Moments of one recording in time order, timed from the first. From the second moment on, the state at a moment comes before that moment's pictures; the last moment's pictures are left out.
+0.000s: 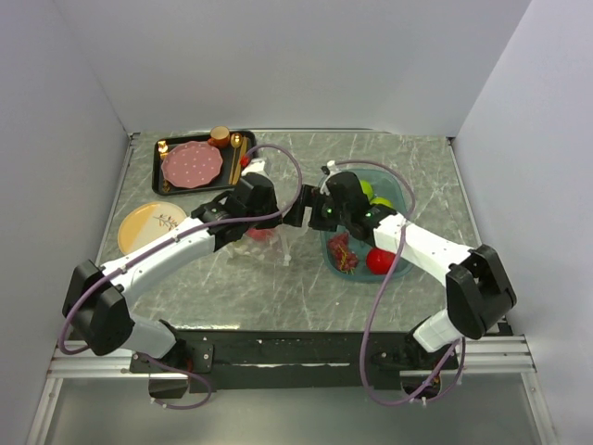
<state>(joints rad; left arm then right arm) -0.73 1.41 1.15 -0.38 -0.21 -0.69 0.62 1.49 1.03 -0.14 -0.20 0.69</state>
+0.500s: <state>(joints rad) -0.73 1.41 1.15 -0.38 -0.21 -0.69 0.33 1.33 0.97 -0.41 0.20 0.65</state>
